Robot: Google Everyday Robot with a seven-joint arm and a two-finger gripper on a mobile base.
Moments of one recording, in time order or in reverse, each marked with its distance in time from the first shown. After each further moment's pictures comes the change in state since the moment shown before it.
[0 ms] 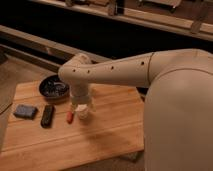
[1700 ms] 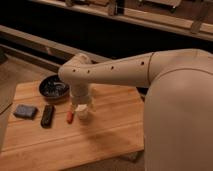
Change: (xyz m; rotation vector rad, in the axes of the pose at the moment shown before) arm 0.000 0.000 0.000 0.000 0.000 0.000
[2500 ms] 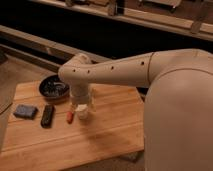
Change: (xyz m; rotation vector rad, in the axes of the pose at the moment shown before) arm -0.002 -0.001 -0.002 0.000 -0.013 0.002
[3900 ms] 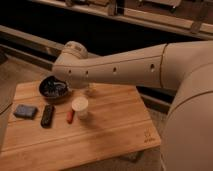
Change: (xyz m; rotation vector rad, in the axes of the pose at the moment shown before) arm -0.068 0.007 -0.081 -0.006 -0.410 0.032
